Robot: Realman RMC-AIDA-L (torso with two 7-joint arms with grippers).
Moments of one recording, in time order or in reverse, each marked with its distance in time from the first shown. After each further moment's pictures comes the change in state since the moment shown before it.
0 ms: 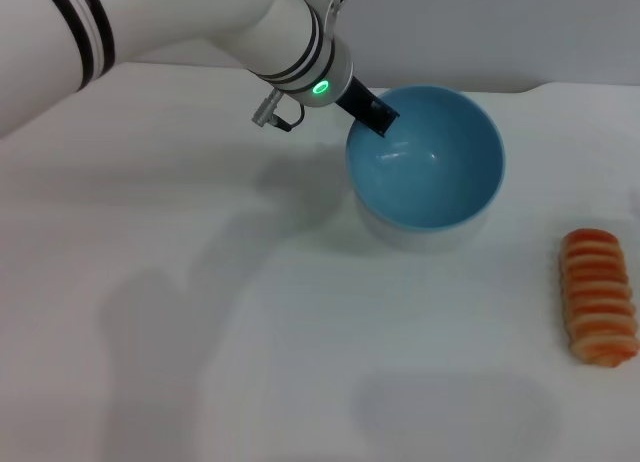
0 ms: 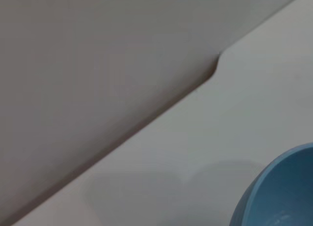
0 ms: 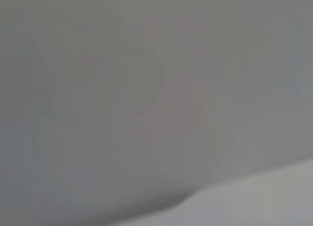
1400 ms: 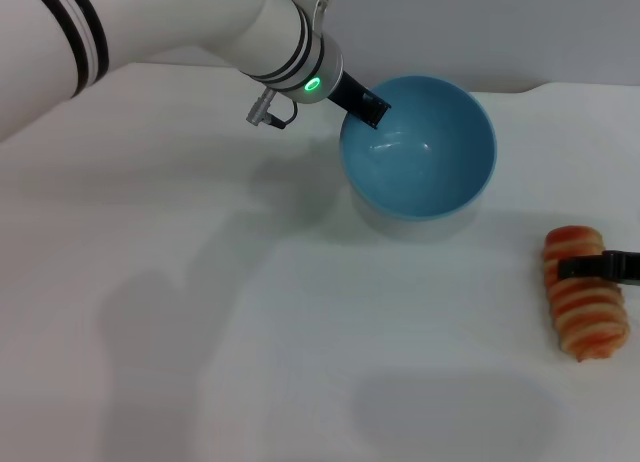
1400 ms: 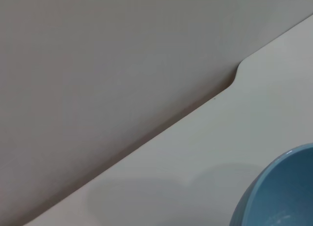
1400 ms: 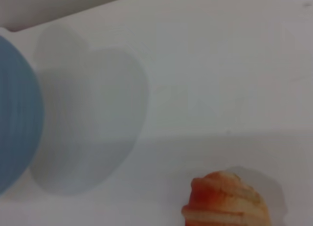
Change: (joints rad) left arm 0.006 -0.003 -0.021 -0.038 0.004 -0.056 -0.002; right arm 0.177 -0.001 -0.197 -0.123 -0.784 -0.126 0.810
